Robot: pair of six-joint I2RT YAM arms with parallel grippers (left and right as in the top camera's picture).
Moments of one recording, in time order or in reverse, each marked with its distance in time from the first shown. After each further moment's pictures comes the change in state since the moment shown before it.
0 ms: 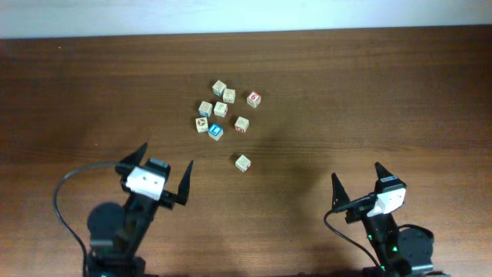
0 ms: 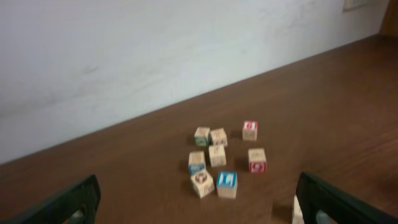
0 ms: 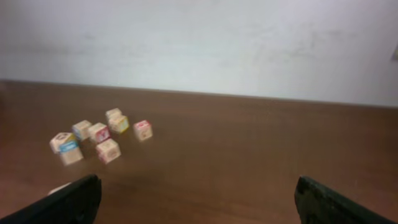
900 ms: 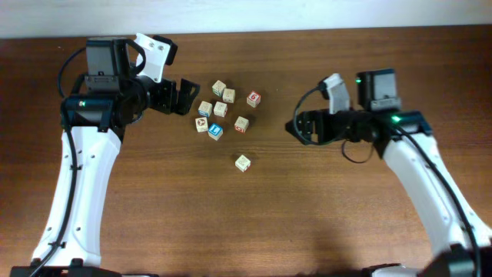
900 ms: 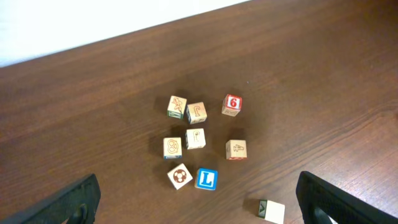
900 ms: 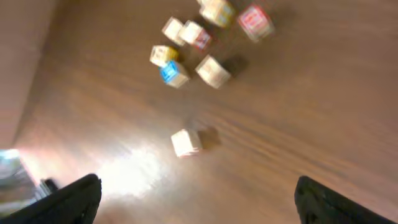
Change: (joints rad) left arm 0.003 1.040 1.130 -0.723 0.102 -0.010; right arm 0.062 1.514 1.046 -0.435 -0.516 0.047
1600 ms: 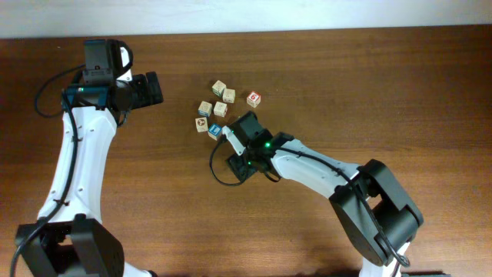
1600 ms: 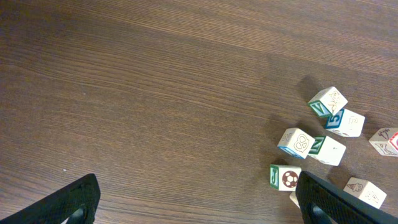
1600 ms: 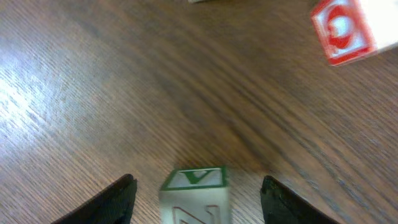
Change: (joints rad) left arm 0.087 0.148 0.005 -0.027 -0.442 -0.352; right arm 0.547 0.423 0.003 0.254 0.579 -0.058
